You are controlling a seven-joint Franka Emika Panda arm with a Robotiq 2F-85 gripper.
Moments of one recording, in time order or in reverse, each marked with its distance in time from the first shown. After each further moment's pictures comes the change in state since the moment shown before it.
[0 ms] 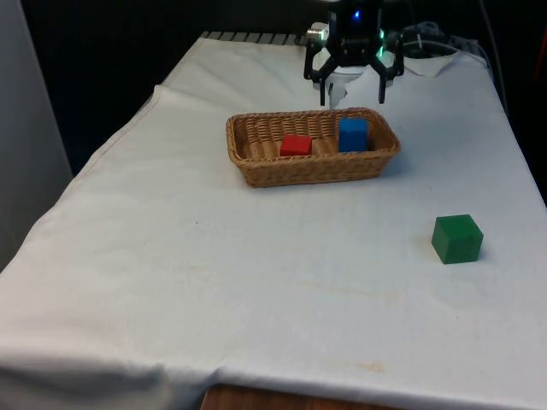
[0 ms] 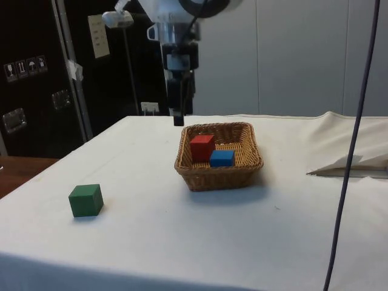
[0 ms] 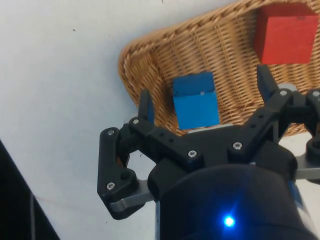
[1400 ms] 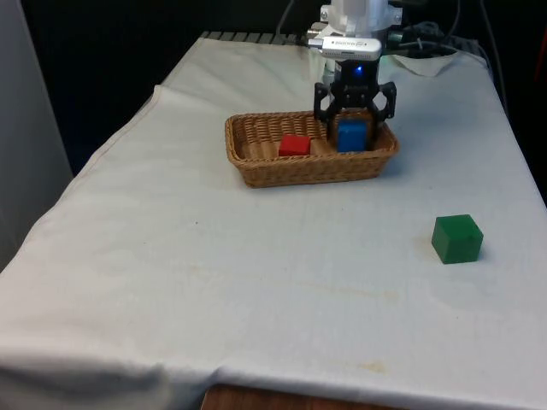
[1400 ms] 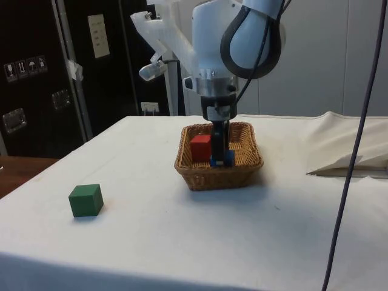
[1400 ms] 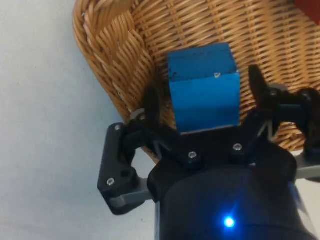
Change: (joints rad) arm 0.003 0.101 0.039 -0.255 0.001 0.311 0.003
